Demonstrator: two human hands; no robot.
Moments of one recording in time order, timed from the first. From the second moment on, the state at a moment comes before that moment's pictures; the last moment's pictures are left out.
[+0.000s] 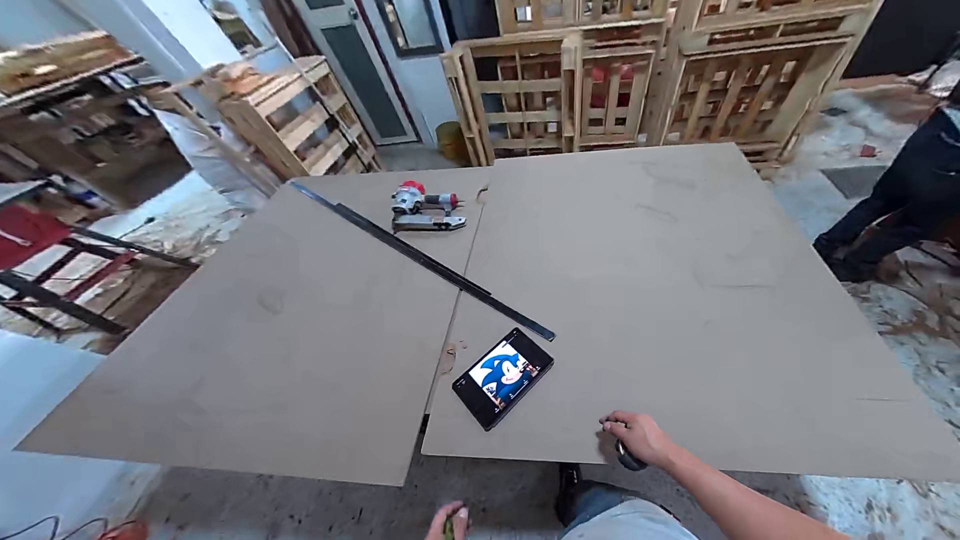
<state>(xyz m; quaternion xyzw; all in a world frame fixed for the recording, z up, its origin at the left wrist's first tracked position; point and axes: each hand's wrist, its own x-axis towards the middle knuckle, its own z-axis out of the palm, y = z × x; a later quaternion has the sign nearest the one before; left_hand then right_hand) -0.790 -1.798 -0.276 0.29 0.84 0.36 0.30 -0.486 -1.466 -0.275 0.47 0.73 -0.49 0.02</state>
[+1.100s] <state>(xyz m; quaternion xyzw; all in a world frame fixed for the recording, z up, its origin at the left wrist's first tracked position) -0.973 -1.646 -0.301 0.44 0.70 0.17 0.55 -0.634 -1.511 -0.320 0.63 0.59 -0.50 -0.02</state>
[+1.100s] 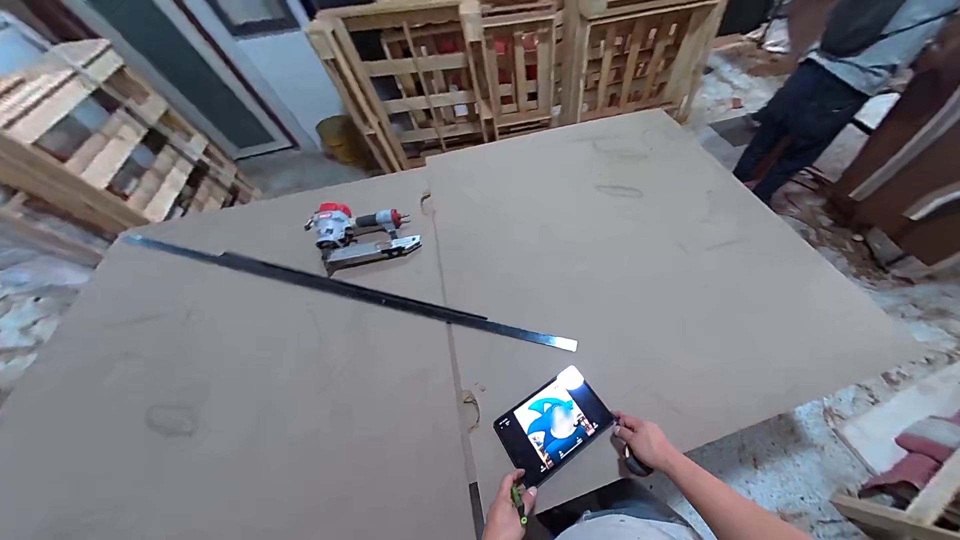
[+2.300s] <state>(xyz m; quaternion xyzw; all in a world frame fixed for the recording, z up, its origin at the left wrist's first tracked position) -0.786 -1.590 -0.234 0.43 0.79 0.18 0.40 -0.535 -1.449 -0.295 0.23 0.84 -0.49 -0.01</state>
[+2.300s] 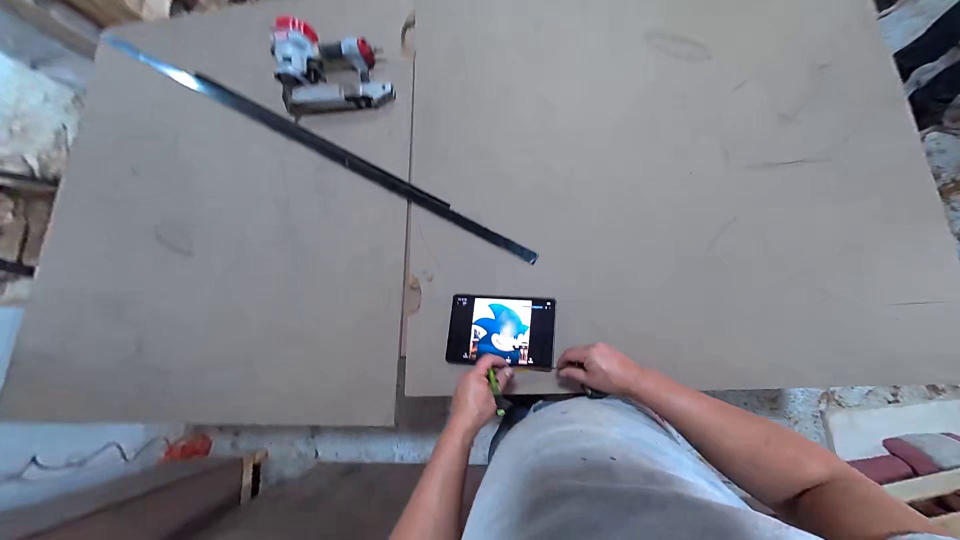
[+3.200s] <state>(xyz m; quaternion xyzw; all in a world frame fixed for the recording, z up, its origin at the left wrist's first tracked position) -0.825 -1.679 -0.306 0.37 0.87 0.00 0.34 -0.558 -1.411 -0.356 0.32 0.89 -0.31 -0.07</state>
